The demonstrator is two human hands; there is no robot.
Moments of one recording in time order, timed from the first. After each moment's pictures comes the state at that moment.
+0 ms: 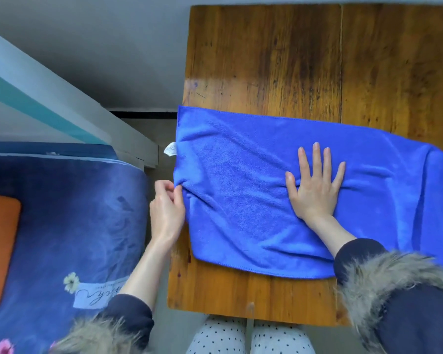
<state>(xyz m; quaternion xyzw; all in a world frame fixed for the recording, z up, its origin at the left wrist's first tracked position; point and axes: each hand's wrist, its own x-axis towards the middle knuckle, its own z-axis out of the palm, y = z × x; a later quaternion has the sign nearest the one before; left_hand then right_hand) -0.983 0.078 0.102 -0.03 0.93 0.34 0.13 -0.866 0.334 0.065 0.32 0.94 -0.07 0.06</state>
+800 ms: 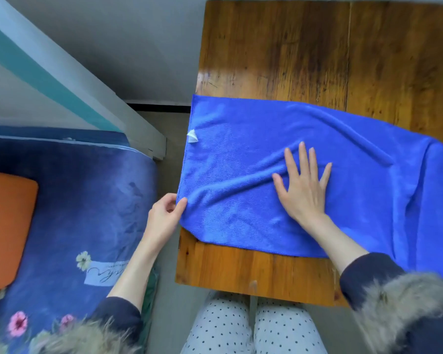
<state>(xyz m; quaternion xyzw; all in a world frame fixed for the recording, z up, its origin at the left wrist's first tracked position) -0.955 0.018 0.116 -0.03 0.87 0.38 0.31 -0.858 0.293 0.092 0.27 0.95 -0.14 0.07</state>
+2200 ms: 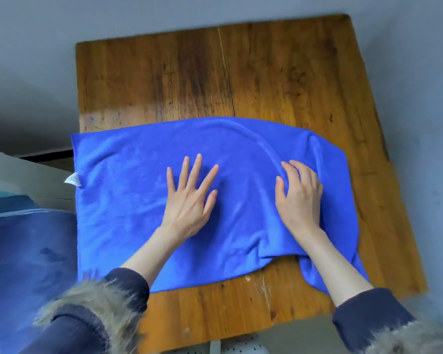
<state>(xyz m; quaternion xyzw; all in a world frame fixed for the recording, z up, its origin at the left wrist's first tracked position) -0.935 0.250 0.090 0.47 0.87 0.07 0.13 -0.789 0.413 0.117 0.43 0.88 -0.17 -0.10</state>
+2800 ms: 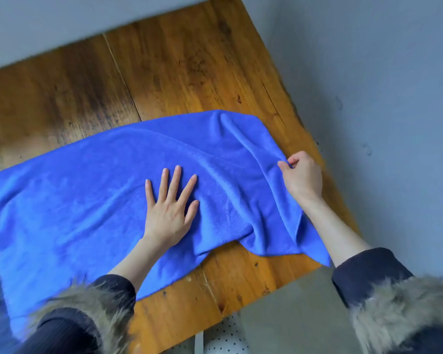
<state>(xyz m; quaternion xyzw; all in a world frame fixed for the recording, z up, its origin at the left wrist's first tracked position) -0.851 0.323 0.074 0.55 0.82 -0.01 0.14 -0.667 0.525 0.118 0.67 0.68 -0.30 -0.05</state>
